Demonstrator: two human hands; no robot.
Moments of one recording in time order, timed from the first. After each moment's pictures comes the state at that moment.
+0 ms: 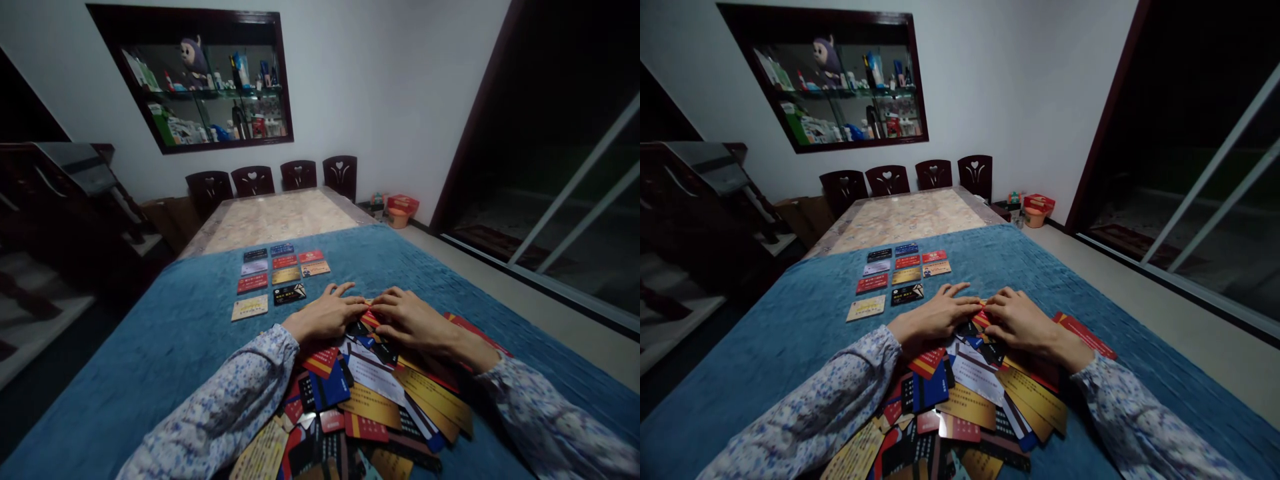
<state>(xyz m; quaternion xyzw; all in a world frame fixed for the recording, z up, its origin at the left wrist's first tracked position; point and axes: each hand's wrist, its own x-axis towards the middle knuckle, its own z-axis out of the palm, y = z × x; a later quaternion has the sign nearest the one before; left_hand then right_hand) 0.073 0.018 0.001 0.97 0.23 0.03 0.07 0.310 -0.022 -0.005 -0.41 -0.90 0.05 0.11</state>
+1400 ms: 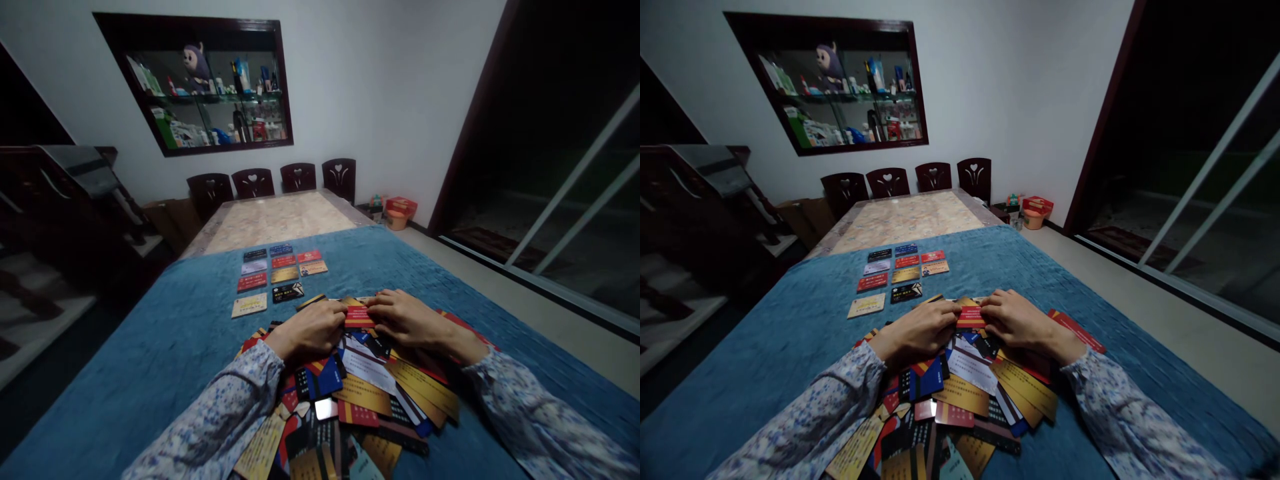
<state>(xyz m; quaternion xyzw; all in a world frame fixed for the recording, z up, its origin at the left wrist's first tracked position) 0.055 -0.017 0.006 0.97 0.22 0.11 0.05 0.314 -0.025 -0.002 -0.35 -0.93 0.04 0.12</state>
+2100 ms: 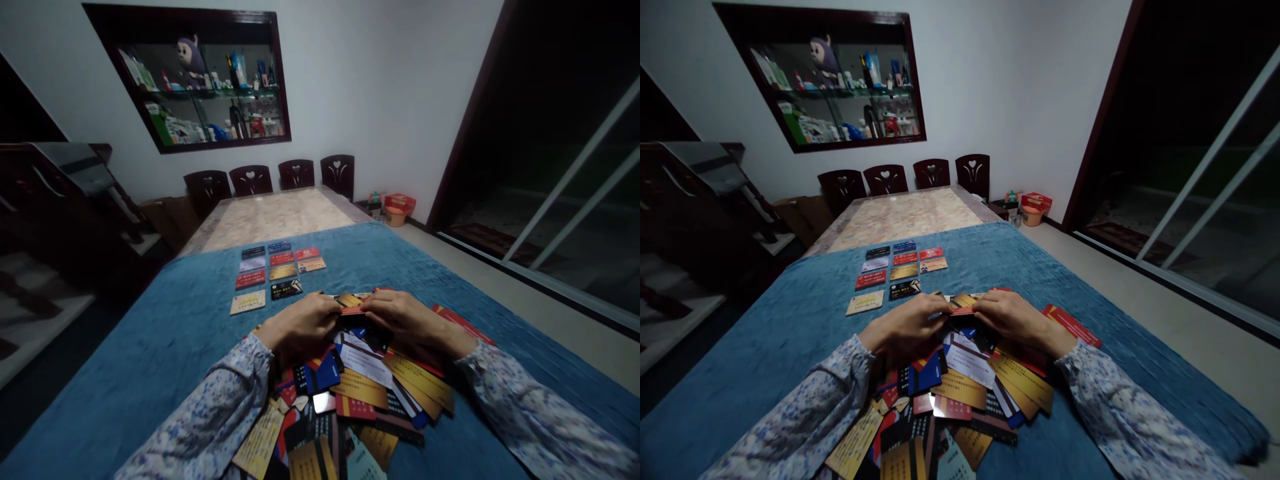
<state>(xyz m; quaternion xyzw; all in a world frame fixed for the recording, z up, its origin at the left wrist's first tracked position) 0.047 -0.016 0.025 0.95 0.26 0.11 0.13 0.306 -0.029 -0.006 -0.30 -0.92 0.05 0.23</state>
